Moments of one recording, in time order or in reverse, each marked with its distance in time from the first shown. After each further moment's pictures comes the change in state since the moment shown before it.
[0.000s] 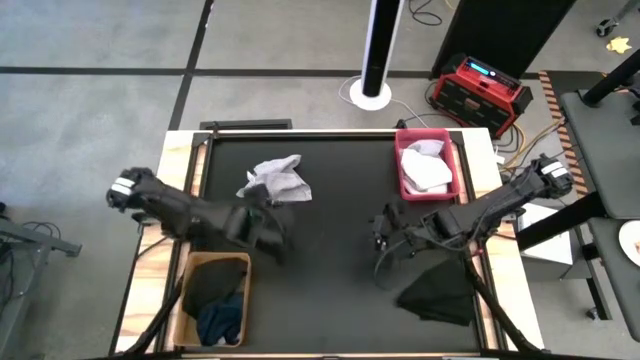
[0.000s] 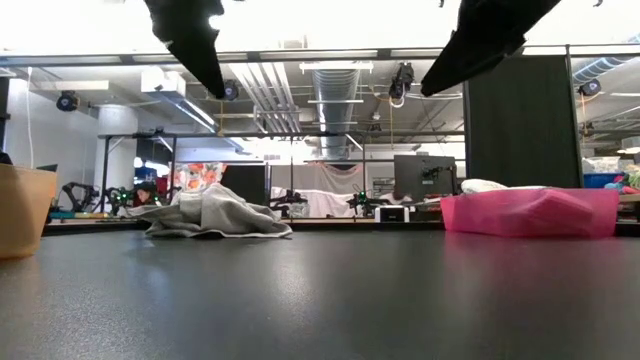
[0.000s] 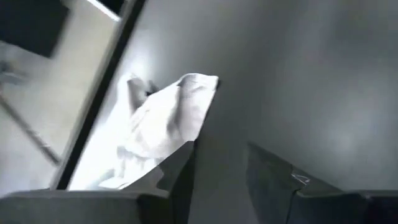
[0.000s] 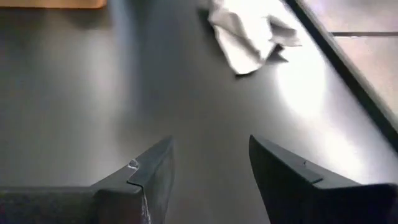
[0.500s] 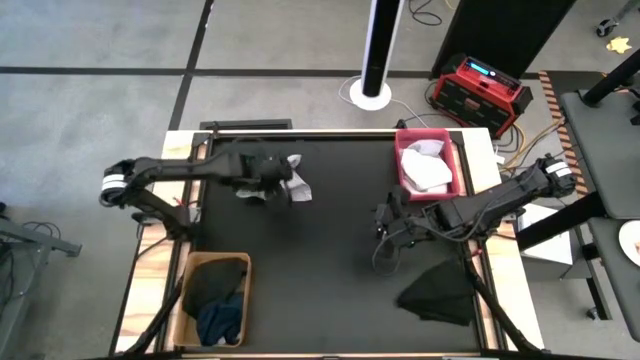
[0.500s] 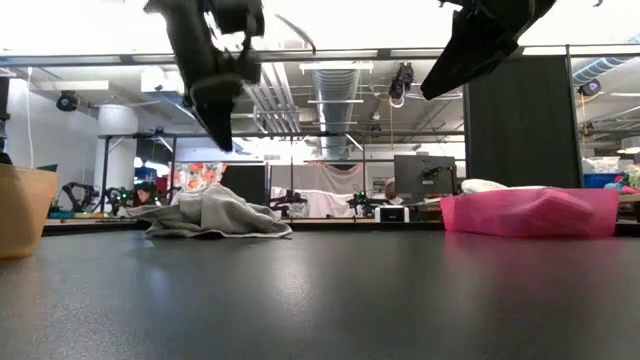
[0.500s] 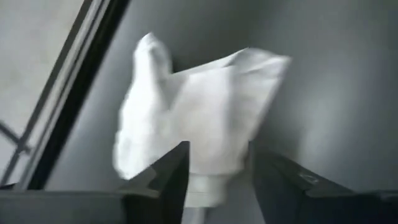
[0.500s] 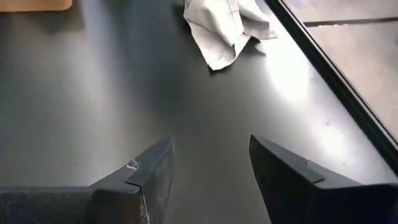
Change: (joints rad) left arm 0.509 -0.100 -0.188 0.240 0.315 0.398; right arm -0.060 -0.038 0.000 -0.051 0.006 0.014
